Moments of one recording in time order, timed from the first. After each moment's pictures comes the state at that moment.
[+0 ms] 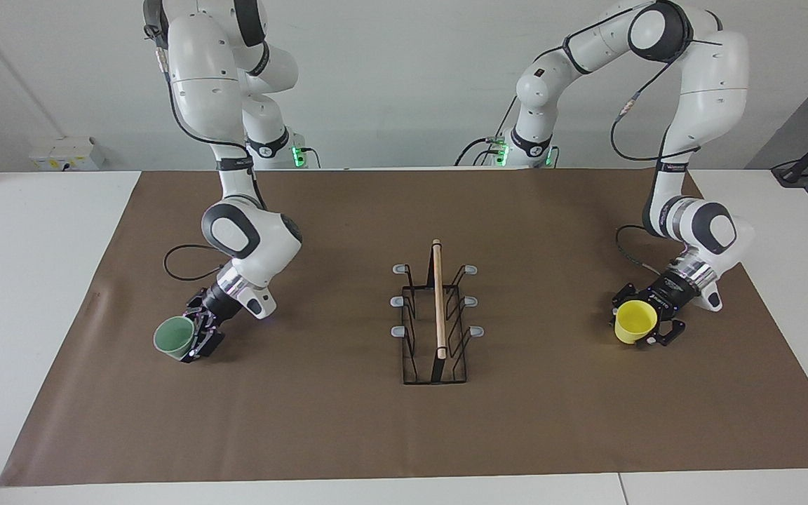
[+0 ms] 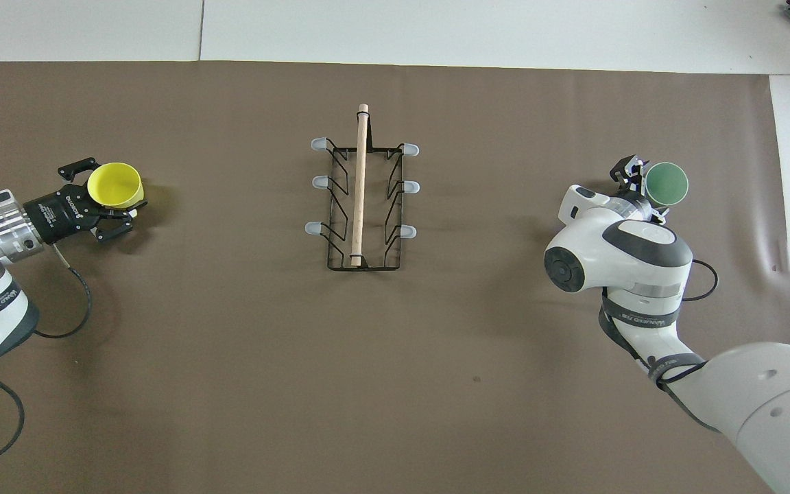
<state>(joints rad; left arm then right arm) 0.78 0.61 -0.56 -1.88 -1.22 2.24 -0.55 0.10 0.45 -0.01 -2.00 -1.58 2.30 -0.53</state>
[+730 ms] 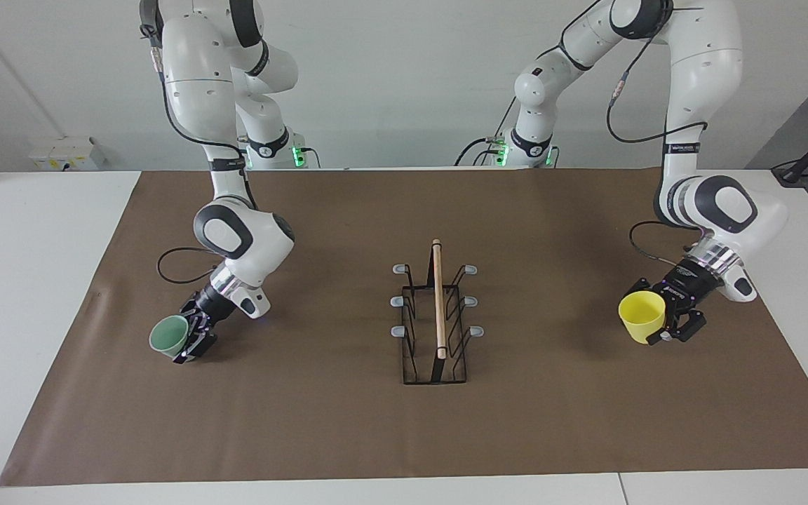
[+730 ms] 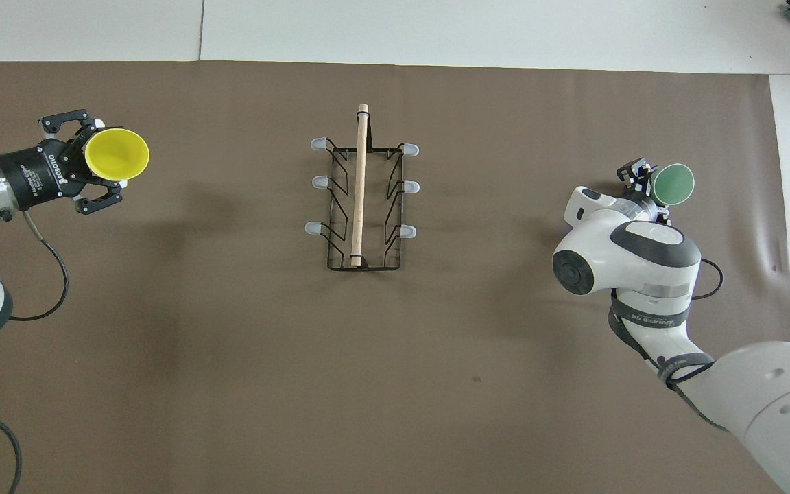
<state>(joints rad) 0.58 0.25 -0.52 -1.95 -1.10 2.36 -0.55 0.08 0.45 -0.01 -2.00 -1.62 2.32 -0.52</state>
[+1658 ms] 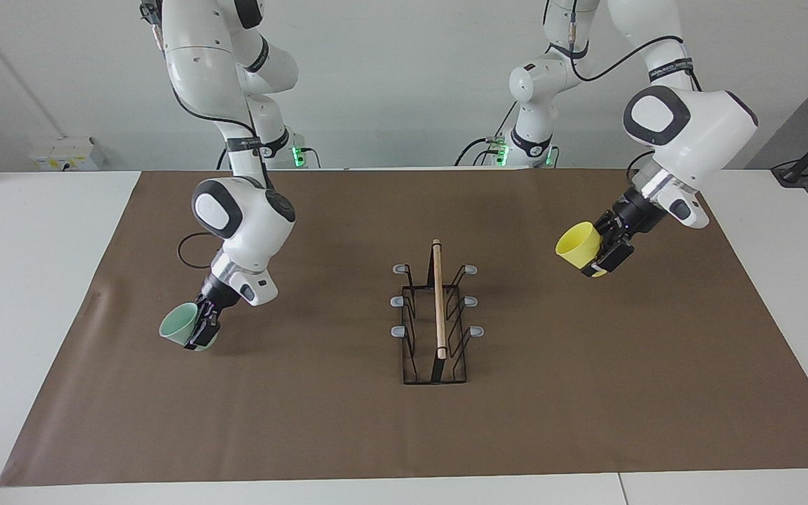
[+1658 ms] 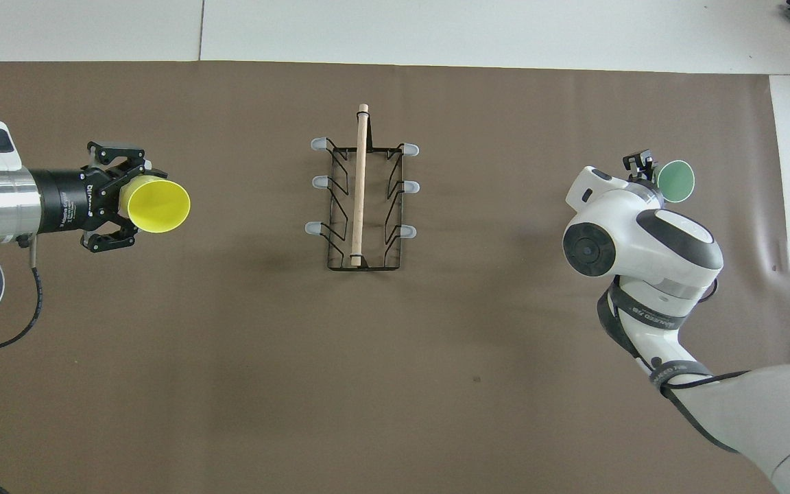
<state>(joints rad) 0.40 -0.03 -0.48 -2.03 -0.57 2.20 -0.87 0.09 0.33 0.05 -1.99 -1.14 2.35 -0.70</state>
